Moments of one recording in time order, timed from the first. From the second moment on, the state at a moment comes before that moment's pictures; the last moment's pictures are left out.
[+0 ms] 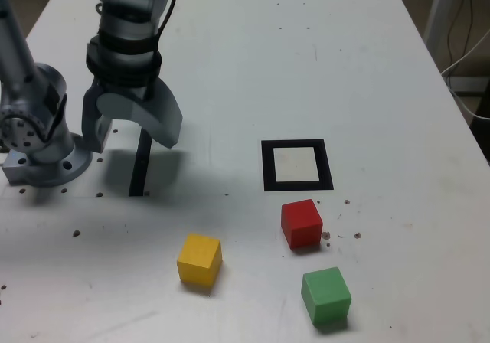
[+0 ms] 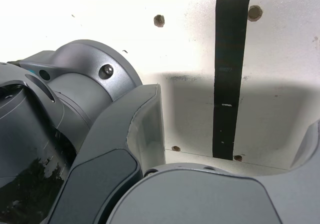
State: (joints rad) arm 0.00 1.56 -0.76 1.09 0.01 0.06
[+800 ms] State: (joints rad) arm -0.01 1.56 -0.80 1.07 -0.01 0.04
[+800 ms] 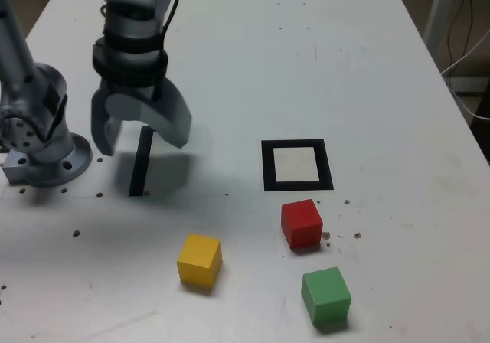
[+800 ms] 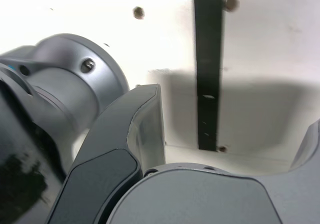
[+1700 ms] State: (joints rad) arm -0.25 1.82 -1.28 1.22 -0.10 -0.10
